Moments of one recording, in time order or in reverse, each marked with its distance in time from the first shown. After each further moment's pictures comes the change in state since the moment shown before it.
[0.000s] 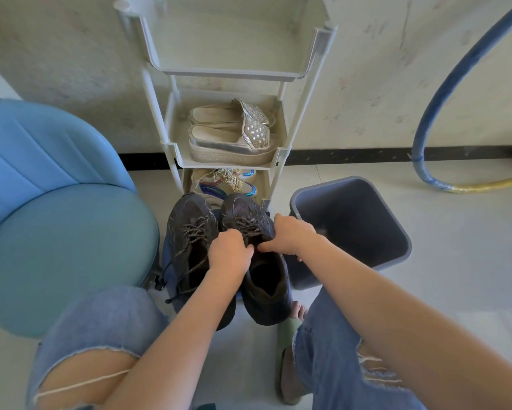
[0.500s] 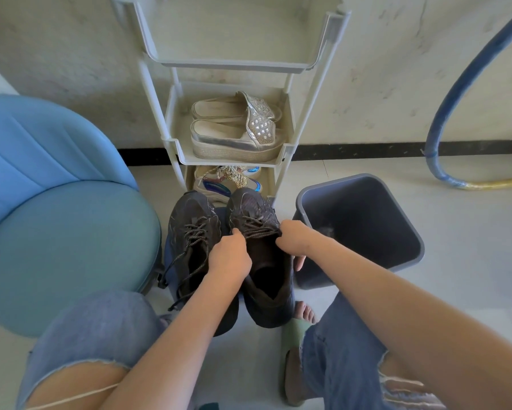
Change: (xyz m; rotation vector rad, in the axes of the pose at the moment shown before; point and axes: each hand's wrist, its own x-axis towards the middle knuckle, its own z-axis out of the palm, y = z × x) left_hand 0.014 -0.010 0.013 0.077 -0.069 0.018; right_hand 0.016 0.007 0.005 0.180 -0.170 0.048
